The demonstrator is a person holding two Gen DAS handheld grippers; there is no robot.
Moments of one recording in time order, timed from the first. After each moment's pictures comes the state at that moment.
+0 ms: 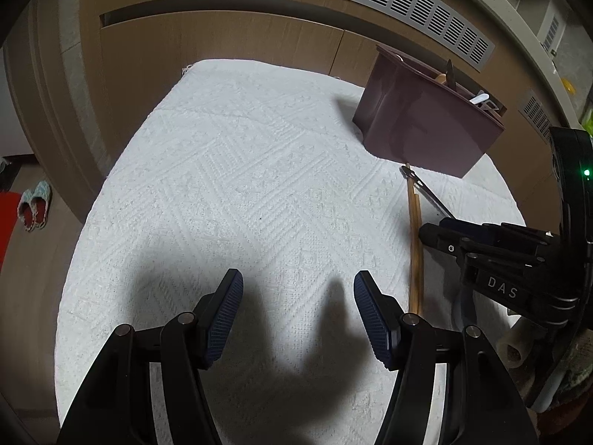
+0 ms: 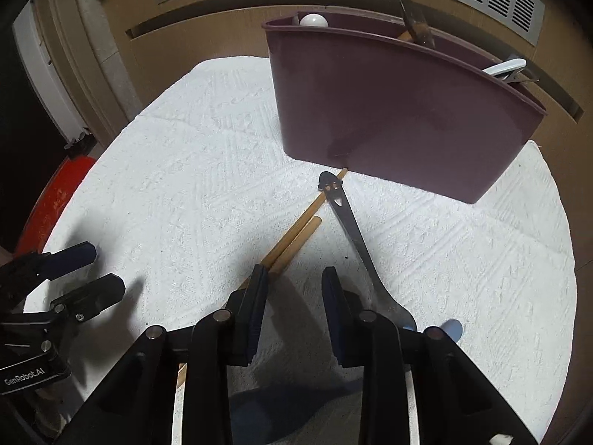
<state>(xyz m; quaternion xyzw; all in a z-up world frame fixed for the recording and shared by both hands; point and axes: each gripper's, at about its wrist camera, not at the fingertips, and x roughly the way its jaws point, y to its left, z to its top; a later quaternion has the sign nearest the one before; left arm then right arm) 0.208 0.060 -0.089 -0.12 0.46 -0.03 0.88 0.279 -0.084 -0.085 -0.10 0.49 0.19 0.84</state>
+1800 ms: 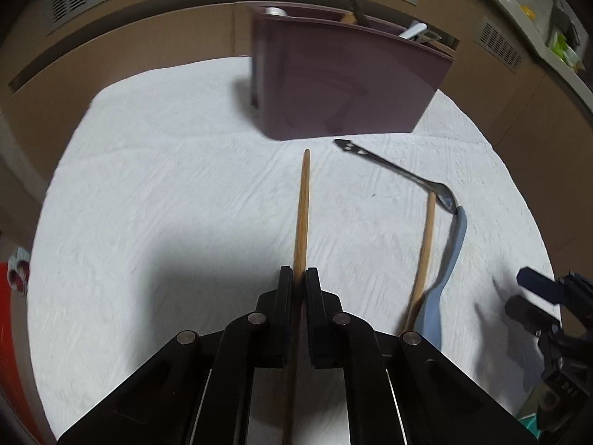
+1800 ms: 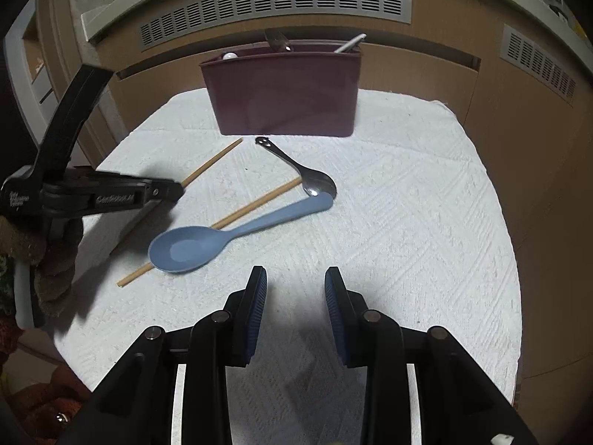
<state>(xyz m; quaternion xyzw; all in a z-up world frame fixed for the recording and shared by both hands) 0.247 -0.012 -0.090 -0.02 0.49 -0.11 0.86 0.175 -0.197 -0.066 -0.05 0.43 0.15 0.89</state>
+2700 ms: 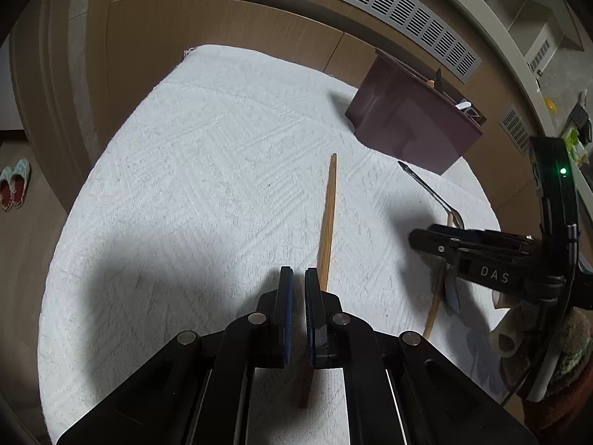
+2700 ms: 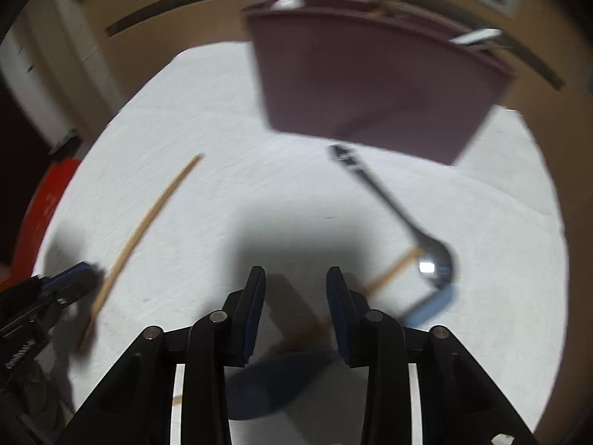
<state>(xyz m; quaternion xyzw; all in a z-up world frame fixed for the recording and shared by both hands) 0.184 0.083 -0.096 -0.17 0.45 -0.08 0.87 0.262 -0.075 -0.090 -0.09 0.53 0.19 0.82</state>
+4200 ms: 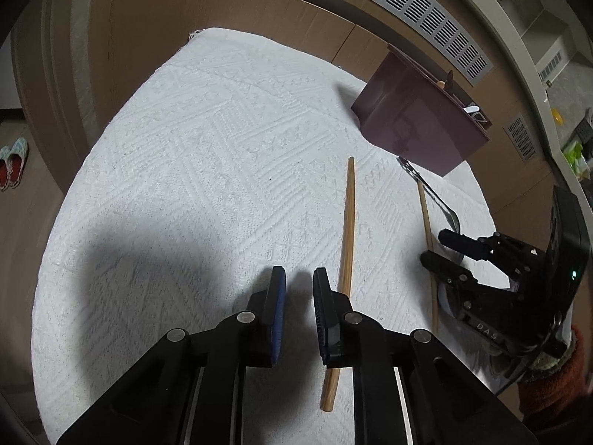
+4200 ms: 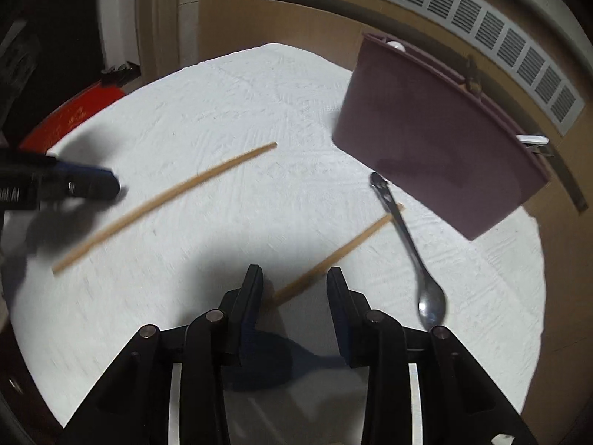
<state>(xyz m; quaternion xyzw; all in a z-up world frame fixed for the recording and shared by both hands) 0.194 0.087 -0.097 -0.20 0.48 -0.07 0.85 0.236 -0.078 -0.098 -0.24 0.44 0.26 0.83</state>
